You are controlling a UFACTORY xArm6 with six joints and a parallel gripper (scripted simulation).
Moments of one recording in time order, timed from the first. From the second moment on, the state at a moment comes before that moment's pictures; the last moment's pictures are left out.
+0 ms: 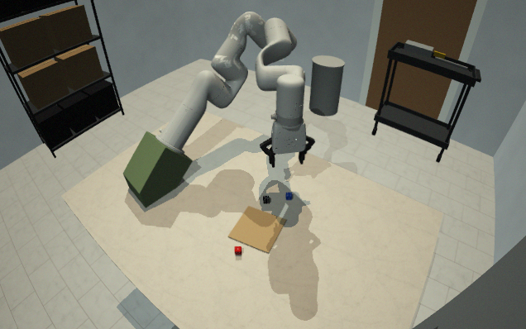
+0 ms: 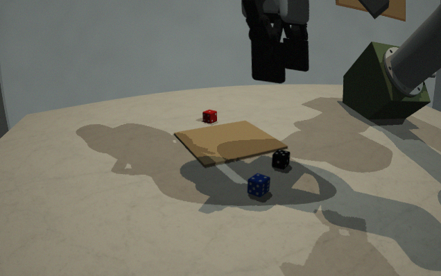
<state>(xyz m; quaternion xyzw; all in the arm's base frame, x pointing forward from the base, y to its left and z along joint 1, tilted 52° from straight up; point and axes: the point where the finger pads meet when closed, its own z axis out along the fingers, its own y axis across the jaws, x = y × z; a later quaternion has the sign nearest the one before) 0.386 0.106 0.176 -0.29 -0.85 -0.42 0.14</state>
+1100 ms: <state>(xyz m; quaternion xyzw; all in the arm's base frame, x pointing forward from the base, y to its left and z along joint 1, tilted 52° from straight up) 0.409 0.103 0.167 -0.36 -0.82 -0.40 0.17</state>
